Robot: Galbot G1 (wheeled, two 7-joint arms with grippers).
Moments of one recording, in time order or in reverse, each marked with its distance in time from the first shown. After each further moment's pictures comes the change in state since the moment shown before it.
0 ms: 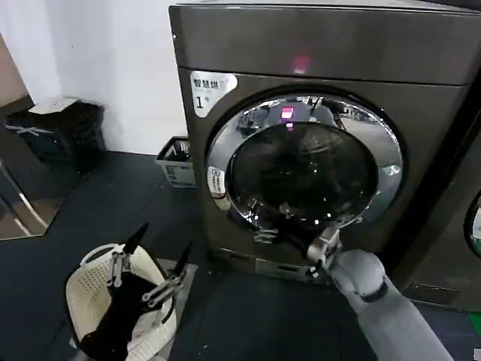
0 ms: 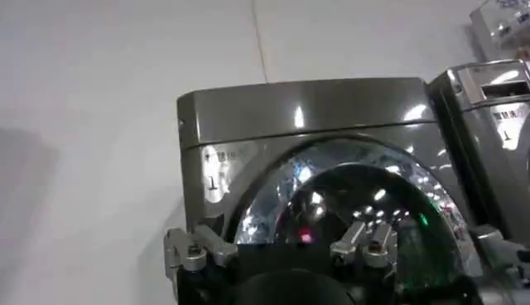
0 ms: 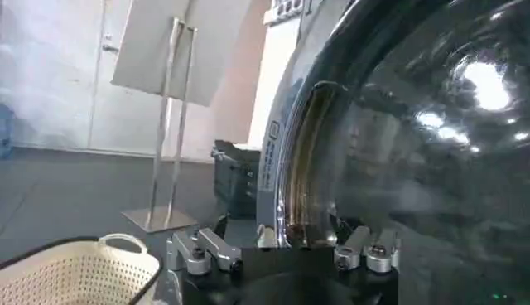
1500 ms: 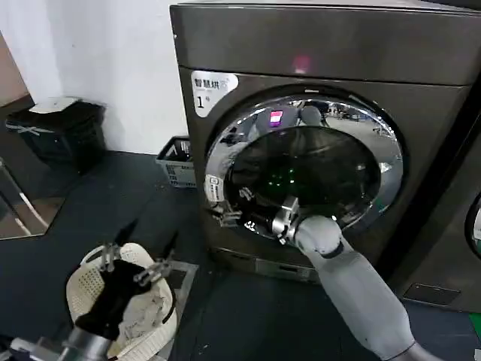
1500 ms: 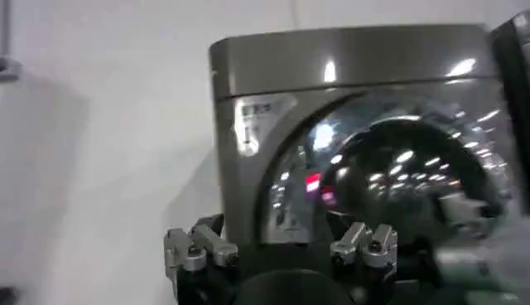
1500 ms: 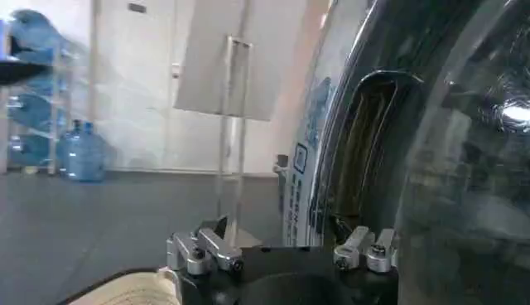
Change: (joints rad) left arm -0.126 0.071 -0.076 0.057 -0.101 0.235 -0.045; right arm 0.152 0.054 -0.061 -0.155 0.111 -0.002 -0.294
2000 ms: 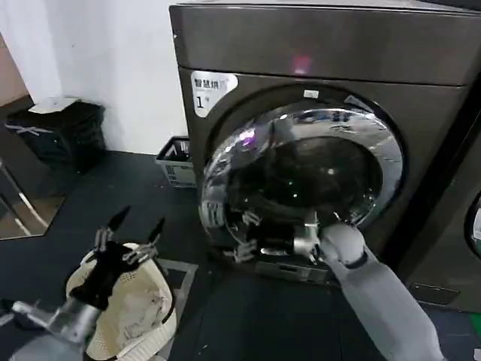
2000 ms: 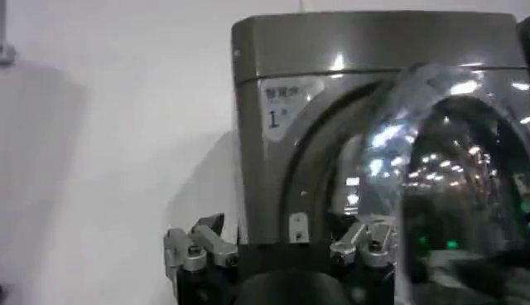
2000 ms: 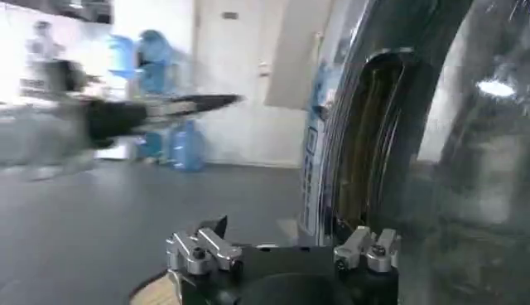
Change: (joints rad) left arm -0.183 0.195 -0.030 0.270 -0.203 -0.083 0.029; right arm -0.111 -0.118 0.064 0.118 0.028 -0.041 -0.379
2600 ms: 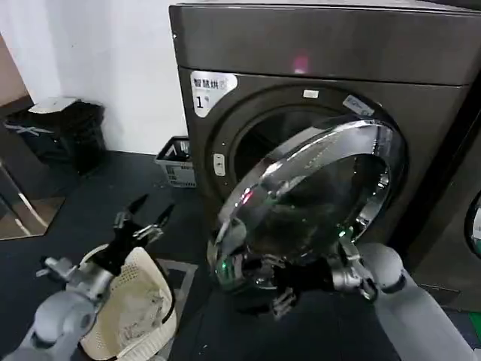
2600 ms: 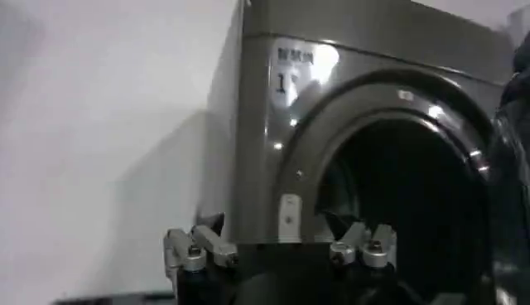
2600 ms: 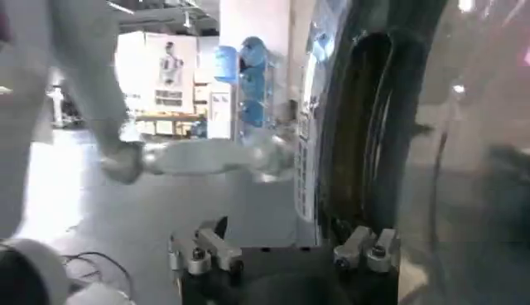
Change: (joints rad) left arm -0.270 0.238 0.273 0.313 -0.356 -0.085 0.114; right arm -0.199 -0.139 0.183 0.169 0.082 0.012 -0.270
